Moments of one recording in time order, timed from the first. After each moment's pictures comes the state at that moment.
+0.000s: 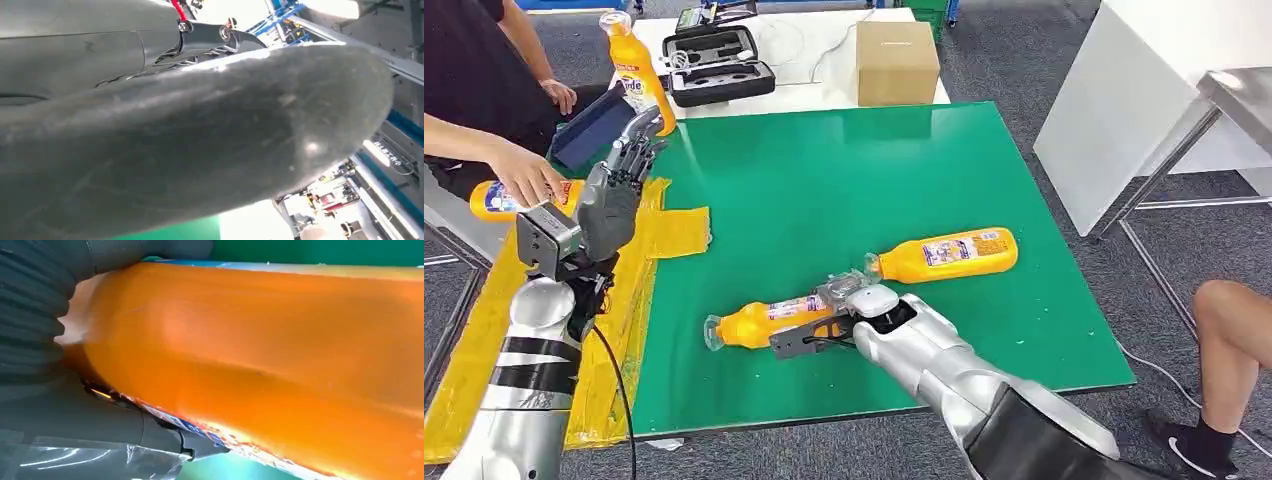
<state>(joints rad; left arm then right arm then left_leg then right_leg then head) -0.50 0.05 -0.07 -1.30 -0.12 -0.22 -0.41 -0.82 0.21 1.02 -0.37 0.87 0.23 0.11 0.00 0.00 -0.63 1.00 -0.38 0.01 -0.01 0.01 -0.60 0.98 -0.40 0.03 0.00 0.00</state>
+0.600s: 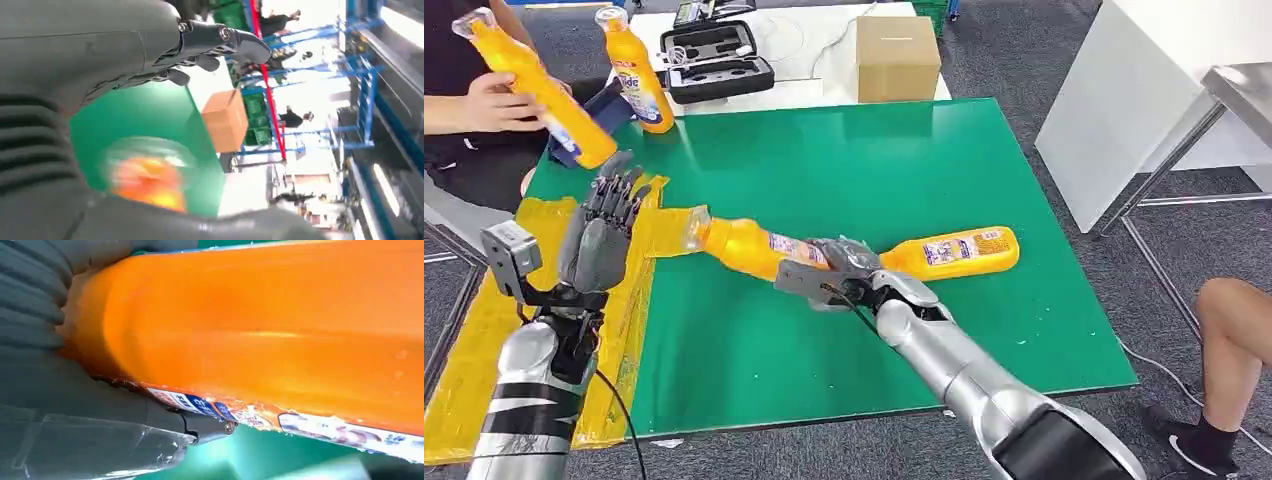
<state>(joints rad) -0.32 0.05 0.02 -1.37 0.18 -0.24 -0.23 -0.67 0.11 0.66 -0.79 0.52 -0.01 -0.03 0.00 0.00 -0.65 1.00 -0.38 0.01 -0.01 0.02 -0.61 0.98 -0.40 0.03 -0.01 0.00</state>
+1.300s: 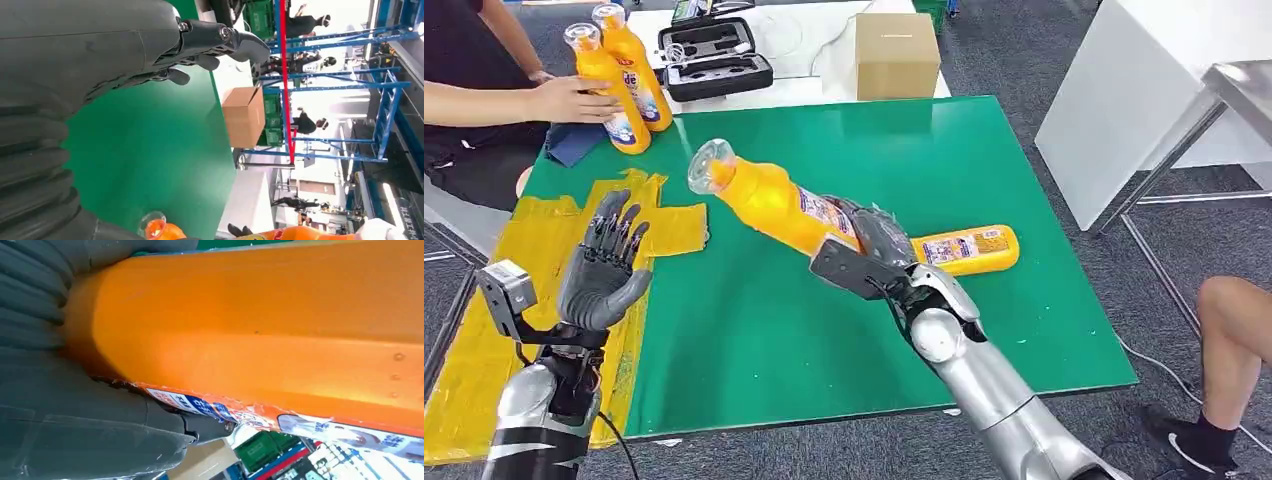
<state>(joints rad) -0.19 0.01 0.04 -1.46 0.22 -0.24 -0.19 -0.48 0.02 0.55 -1.29 0.49 -0.02 -0.04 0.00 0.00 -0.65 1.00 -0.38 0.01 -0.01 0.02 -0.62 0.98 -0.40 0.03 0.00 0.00</state>
